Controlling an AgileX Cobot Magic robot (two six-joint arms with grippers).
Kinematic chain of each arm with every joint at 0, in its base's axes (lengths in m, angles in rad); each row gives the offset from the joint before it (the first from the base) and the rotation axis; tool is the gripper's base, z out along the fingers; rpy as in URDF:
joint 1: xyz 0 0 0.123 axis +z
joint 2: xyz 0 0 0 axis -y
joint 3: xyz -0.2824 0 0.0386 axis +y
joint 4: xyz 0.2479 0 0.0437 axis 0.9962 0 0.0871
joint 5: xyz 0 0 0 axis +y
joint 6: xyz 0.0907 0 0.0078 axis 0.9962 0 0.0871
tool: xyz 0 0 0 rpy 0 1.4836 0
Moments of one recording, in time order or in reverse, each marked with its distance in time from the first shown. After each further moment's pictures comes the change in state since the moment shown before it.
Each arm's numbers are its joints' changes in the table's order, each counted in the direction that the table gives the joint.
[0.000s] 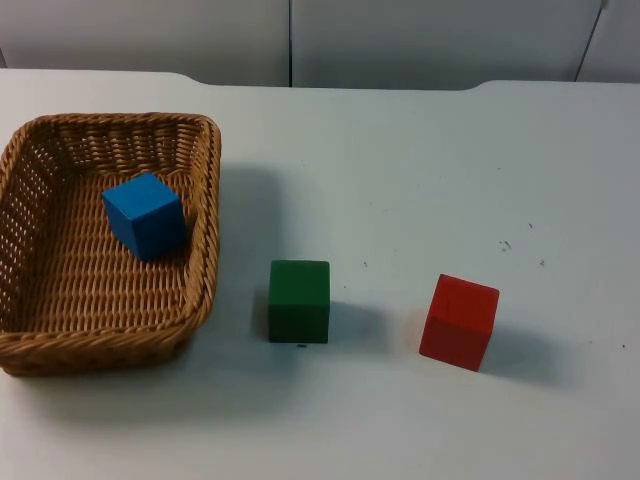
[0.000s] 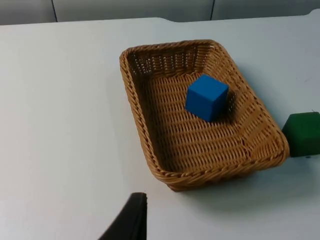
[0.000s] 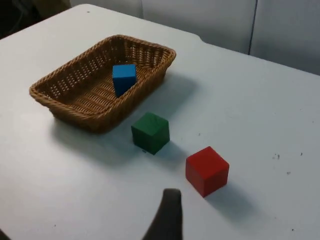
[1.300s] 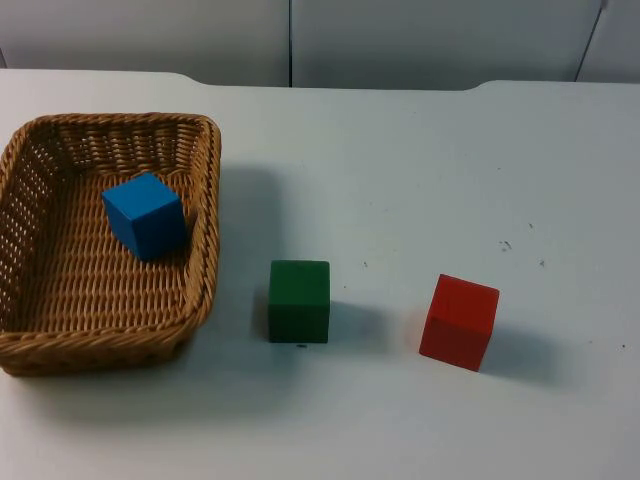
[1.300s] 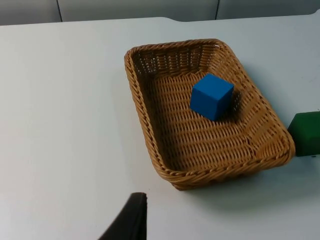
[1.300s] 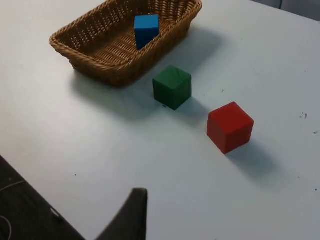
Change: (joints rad) right arm 0.002 0.020 0.027 0.082 0.092 -0.050; left arm 0.000 0.000 0.006 0.013 -0.001 -0.002
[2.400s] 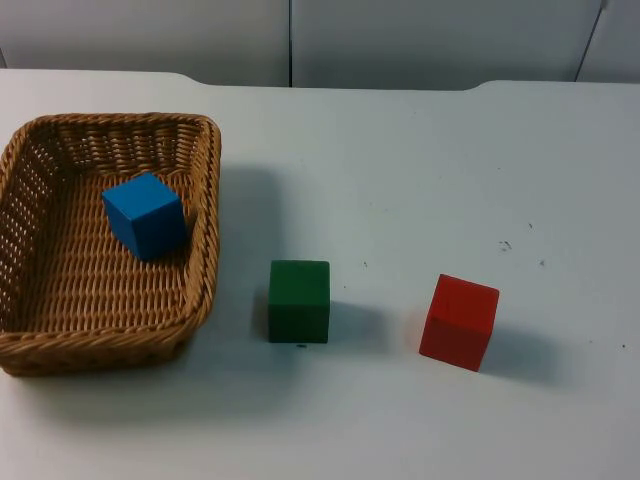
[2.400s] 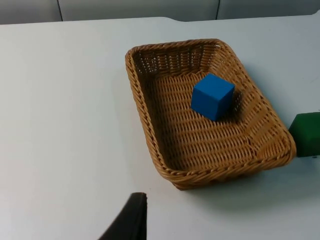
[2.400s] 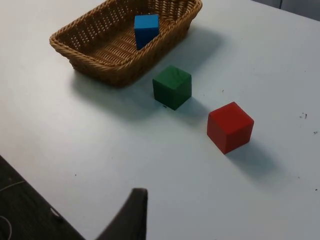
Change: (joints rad) right arm 0.000 0.000 0.000 0.000 0.000 0.000; left arm 0.000 0.000 0.000 0.007 0.000 -0.013
